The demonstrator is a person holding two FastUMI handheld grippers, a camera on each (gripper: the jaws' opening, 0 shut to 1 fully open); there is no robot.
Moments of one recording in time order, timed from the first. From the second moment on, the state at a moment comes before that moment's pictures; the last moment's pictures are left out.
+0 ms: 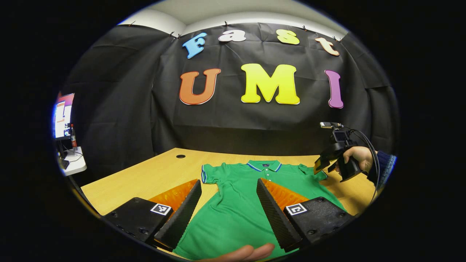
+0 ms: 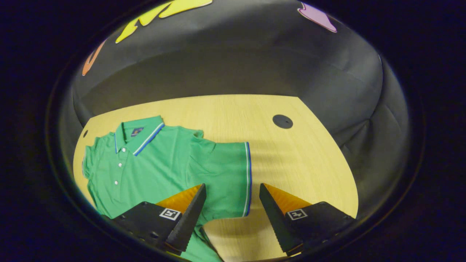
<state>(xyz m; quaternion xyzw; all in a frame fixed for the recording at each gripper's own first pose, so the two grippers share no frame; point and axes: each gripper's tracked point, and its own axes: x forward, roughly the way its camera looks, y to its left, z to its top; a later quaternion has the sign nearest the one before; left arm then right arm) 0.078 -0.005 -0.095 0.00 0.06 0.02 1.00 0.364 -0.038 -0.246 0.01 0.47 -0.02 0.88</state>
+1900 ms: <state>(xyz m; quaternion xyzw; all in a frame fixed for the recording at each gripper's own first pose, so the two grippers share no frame) 0.120 0.044 -0.118 0.01 0.12 0.06 0.99 0.273 0.147 -0.024 -0.02 0.14 0.21 0.97</state>
